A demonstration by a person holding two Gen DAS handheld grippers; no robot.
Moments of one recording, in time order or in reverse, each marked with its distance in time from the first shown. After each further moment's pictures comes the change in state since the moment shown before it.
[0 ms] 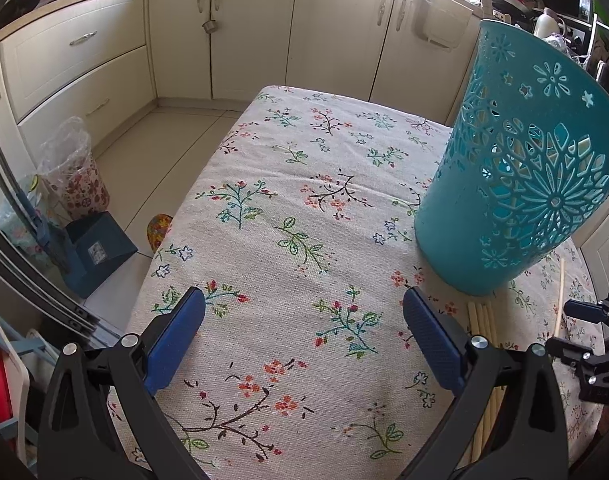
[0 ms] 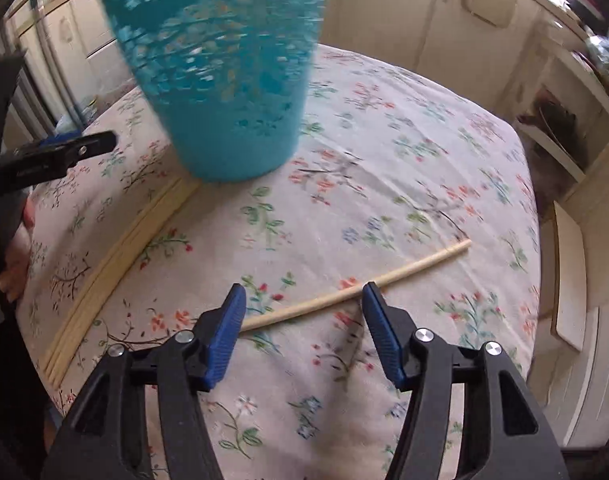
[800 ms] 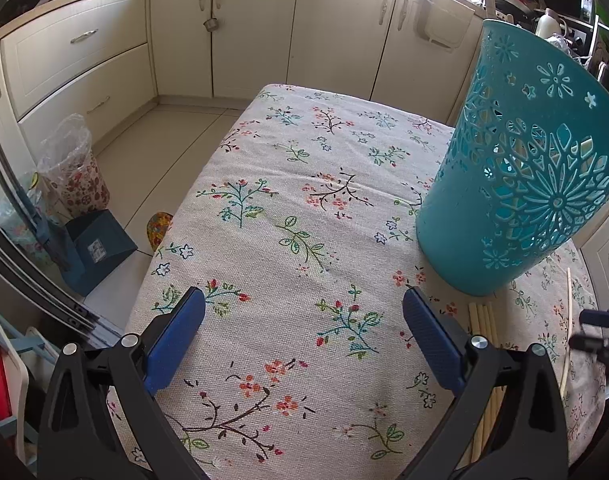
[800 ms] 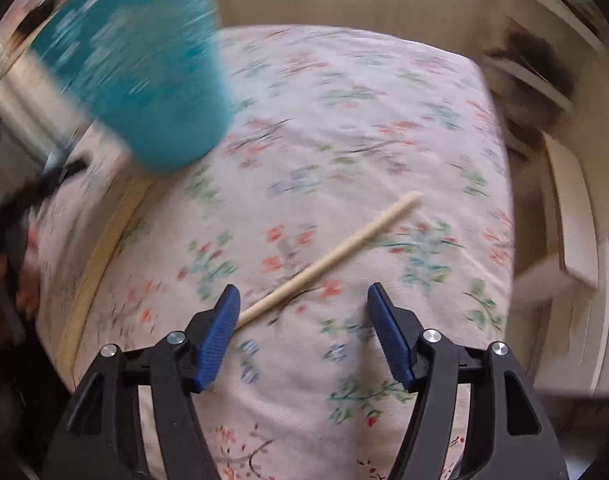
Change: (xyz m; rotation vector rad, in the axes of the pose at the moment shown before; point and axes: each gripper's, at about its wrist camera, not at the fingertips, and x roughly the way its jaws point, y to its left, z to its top) left arm 0.001 0.000 0.000 -0.005 0.006 0.001; right arm -0.015 -0.042 -0.020 0.236 0.075 0.021
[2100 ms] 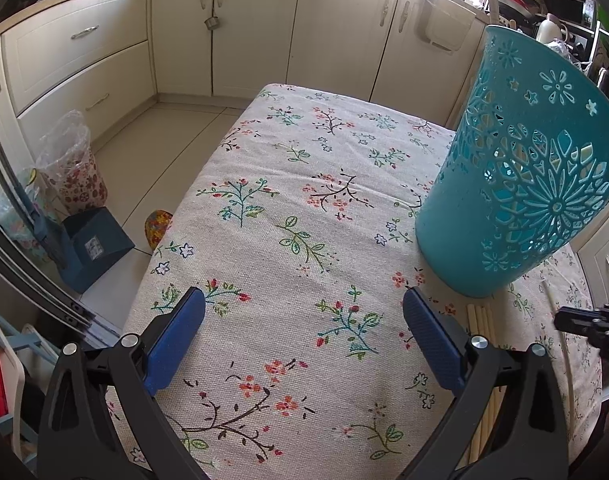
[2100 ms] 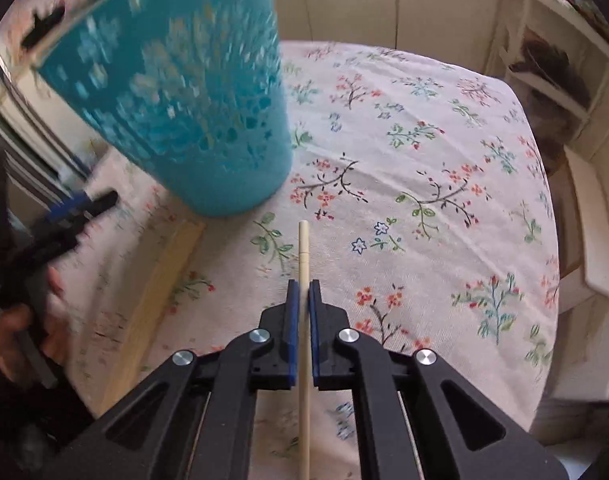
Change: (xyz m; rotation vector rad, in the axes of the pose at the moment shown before) left arm 0.000 0.004 0.001 -0.019 0.000 -0.015; right arm -0.011 0.054 0.015 -0.023 -0.034 0.120
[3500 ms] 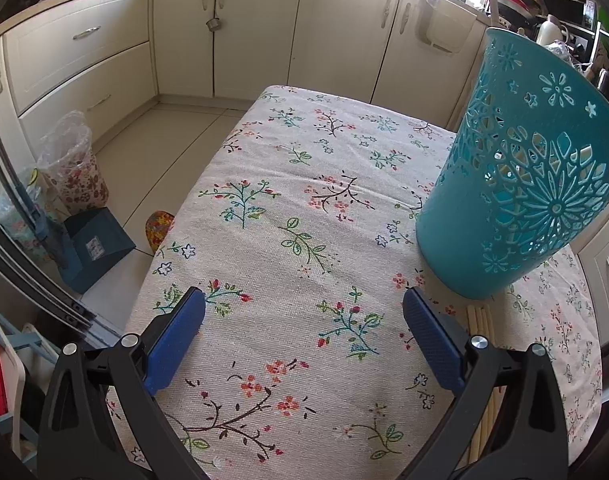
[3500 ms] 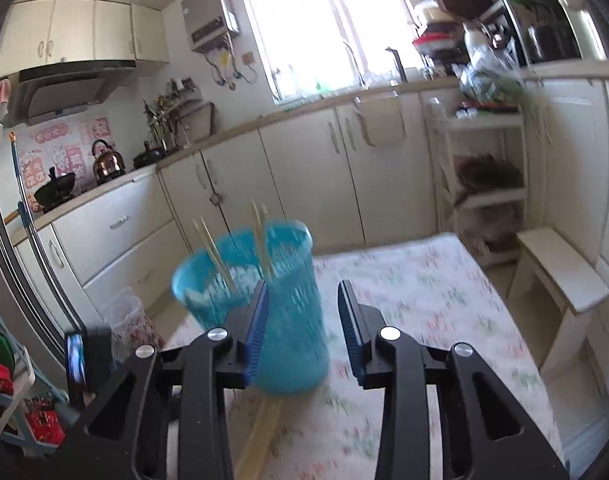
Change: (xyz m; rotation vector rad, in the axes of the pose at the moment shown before) left arm -0.002 0.000 0.001 -0.003 -0.004 0.004; right arm -0.085 0.040 -0.026 0.179 -0.721 -0.059
